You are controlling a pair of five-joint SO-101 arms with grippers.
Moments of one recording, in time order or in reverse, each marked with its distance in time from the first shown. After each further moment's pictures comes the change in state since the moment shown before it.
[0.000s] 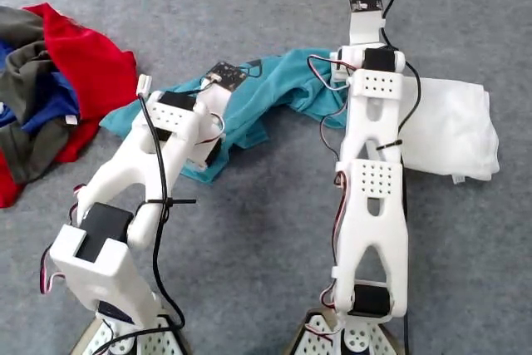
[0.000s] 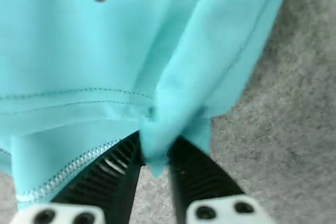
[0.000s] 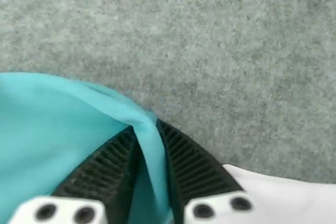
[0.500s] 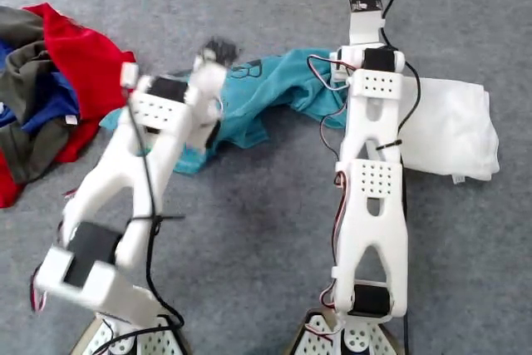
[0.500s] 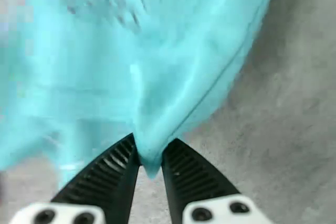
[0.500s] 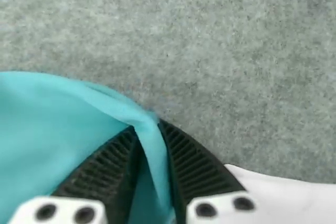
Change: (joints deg) left arm -0.2 -11.7 -9.3 8.4 1.7; right arm -0.4 -0.1 0.0 0.3 -0.1
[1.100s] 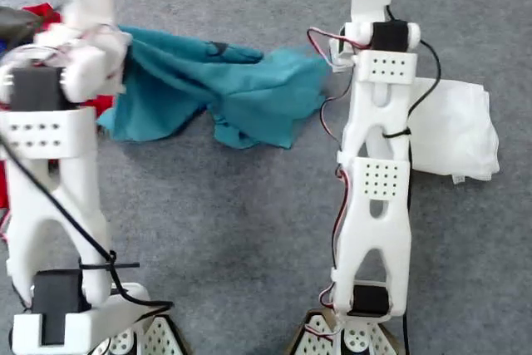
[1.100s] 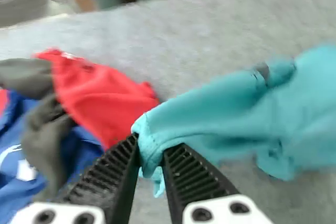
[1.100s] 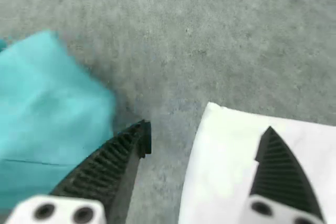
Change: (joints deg) left arm -19.7 -12.7 -23.6 6.8 0.0; right arm -1.1 -18.4 0.0 23.7 0.2
